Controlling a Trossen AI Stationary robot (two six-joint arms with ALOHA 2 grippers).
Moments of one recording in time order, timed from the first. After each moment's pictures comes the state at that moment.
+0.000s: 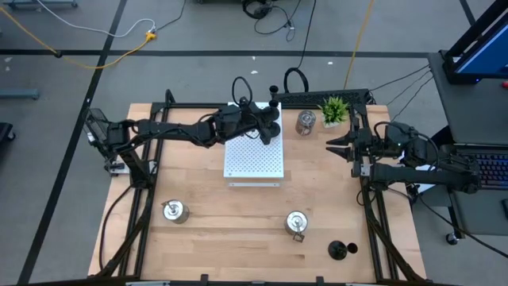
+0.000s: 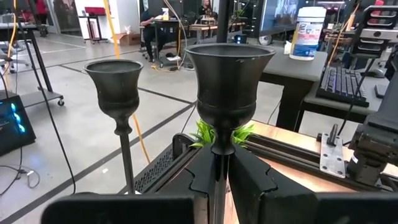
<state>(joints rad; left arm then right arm) 0.25 1.72 1.17 0.49 -0.24 -0.06 -0.21 0.44 0.67 -0.36 -0.13 0.02</state>
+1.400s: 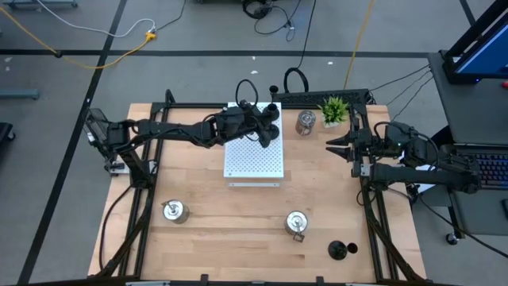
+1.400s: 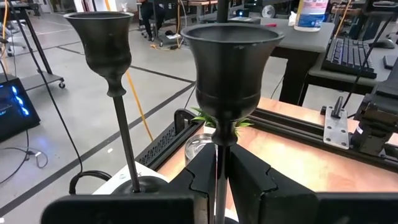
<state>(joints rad) 0.25 1.72 1.17 0.38 -0.24 -0.06 -0.21 0.44 0.67 -0.36 -0.13 0.02</state>
